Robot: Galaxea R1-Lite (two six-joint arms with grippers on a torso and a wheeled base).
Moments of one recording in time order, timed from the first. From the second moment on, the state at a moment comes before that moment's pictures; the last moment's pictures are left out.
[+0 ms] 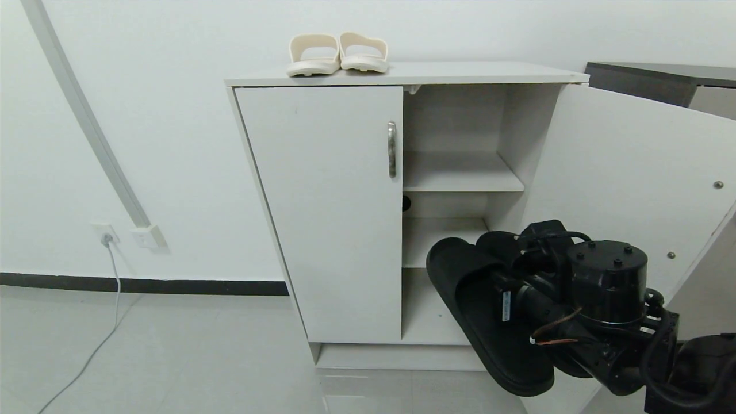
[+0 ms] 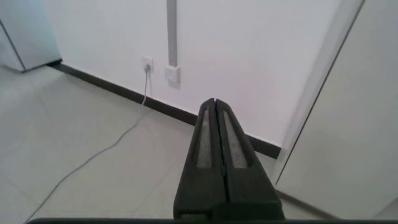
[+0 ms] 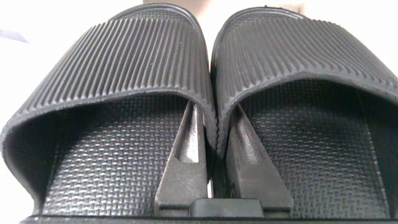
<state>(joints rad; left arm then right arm) 0.09 0.33 -0.24 -0.09 0.42 0.00 0.70 1.74 -0.58 -0.90 -0.45 0.13</state>
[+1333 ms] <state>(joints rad) 0.00 0.01 0.00 0.00 0.03 0.00 0.74 1.77 -0.59 -0.91 -0.48 0.13</state>
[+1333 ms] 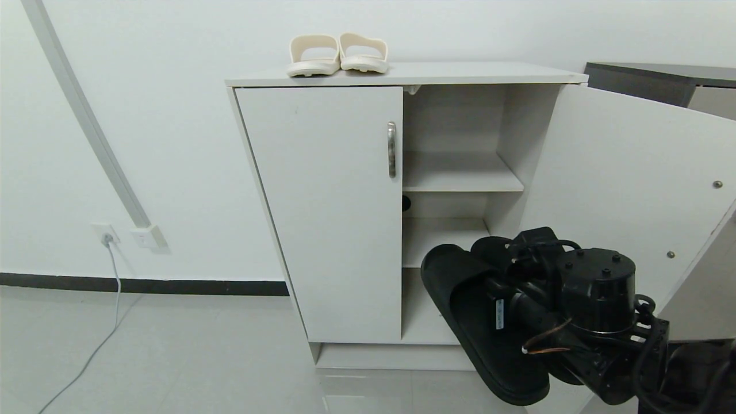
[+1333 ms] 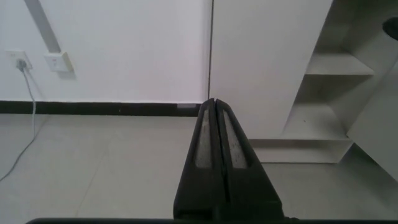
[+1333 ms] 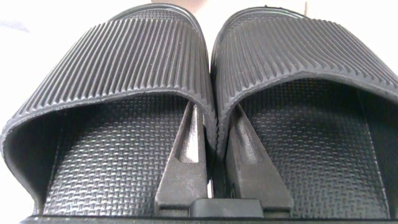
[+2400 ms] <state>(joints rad) 0.00 0.00 0.00 0.00 0.02 -0.01 0.79 1.92 -0.76 -0.91 -0.75 0.17</state>
